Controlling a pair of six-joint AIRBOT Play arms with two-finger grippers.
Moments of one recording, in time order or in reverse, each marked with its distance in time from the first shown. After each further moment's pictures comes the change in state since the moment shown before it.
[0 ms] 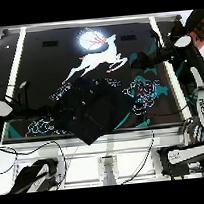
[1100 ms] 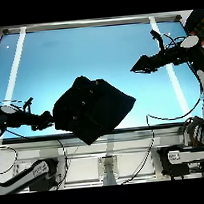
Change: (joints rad) left arm 0.280 -0.403 -0.082 -0.200 0.046 0.197; right arm -0.001 0.068 -0.037 -0.013 0.106 0.005
